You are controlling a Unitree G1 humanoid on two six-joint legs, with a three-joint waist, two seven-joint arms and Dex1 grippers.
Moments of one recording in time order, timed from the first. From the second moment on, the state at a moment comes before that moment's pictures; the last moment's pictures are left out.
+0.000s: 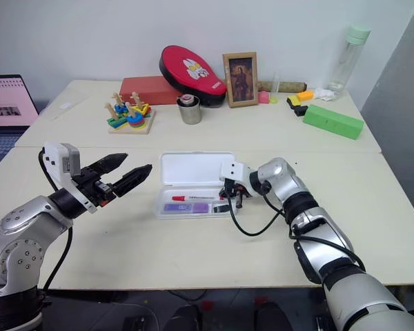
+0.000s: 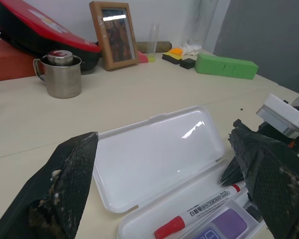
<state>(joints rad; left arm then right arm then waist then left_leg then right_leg) -0.19 0.63 0.40 -0.34 -0.71 0.67 -0.62 -1.05 -0.18 0.28 0.96 -0.17 0.00 1.17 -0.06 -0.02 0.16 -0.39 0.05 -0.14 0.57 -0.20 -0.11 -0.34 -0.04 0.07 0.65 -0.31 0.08</state>
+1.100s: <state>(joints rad) -0.17 0.63 0.40 -0.36 -0.79 0.69 -0.64 -1.20 -0.17 0.08 1.31 -0.14 -0.10 0.77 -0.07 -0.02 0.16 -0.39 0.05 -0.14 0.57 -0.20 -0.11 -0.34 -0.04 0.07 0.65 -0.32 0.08</state>
